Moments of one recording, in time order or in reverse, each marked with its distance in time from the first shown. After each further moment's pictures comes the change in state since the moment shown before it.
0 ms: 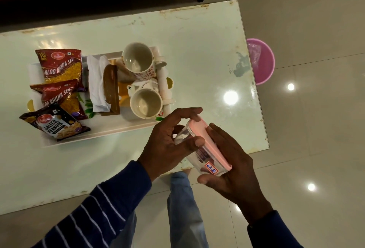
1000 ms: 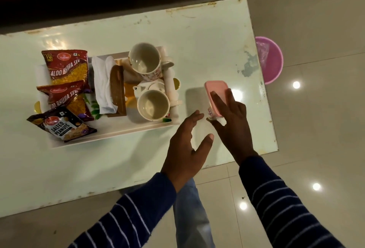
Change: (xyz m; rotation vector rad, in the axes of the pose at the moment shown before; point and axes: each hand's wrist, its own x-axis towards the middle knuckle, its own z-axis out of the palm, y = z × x) left_hand -0.002 -0.032 0.030 0.190 0.157 -0.187; right_hand 0.078 0.091 0.036 -0.465 0.067 0.123
